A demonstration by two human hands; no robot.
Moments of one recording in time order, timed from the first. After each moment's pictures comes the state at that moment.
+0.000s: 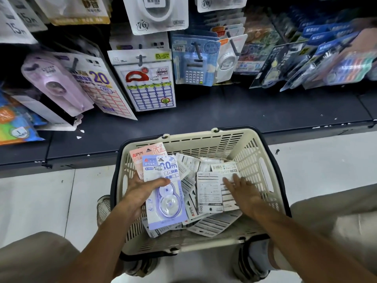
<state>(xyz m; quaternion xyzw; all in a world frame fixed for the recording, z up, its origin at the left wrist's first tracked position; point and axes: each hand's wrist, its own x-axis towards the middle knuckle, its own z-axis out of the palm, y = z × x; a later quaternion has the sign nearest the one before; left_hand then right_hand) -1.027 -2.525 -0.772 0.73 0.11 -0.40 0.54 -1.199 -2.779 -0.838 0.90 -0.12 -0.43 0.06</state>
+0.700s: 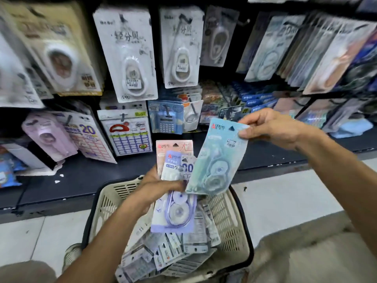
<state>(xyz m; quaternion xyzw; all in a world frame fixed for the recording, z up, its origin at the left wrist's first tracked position) -1.040 -2.638 -0.646 0.68 -0.16 -0.42 0.58 -1.167 -2.915 -0.512 0.78 -0.18 -0.03 -0.60</state>
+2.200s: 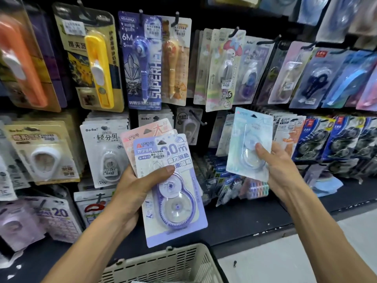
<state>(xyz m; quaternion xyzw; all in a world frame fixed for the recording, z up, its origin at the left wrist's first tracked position) -1.007 -2.714 -0.476 0.52 -0.22 -0.29 0.77 -1.178 -2.978 -0.446 0.58 -0.27 0.38 -0.67</state>
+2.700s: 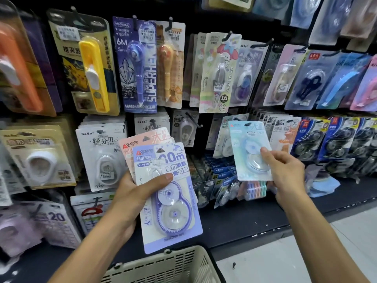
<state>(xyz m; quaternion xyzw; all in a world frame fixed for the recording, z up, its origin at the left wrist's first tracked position) -1.013 -2.714 -0.480 0.54 -0.23 -0.29 0.76 -1.190 -2.996 -0.464 0.57 -0.41 0.46 -0.54</state>
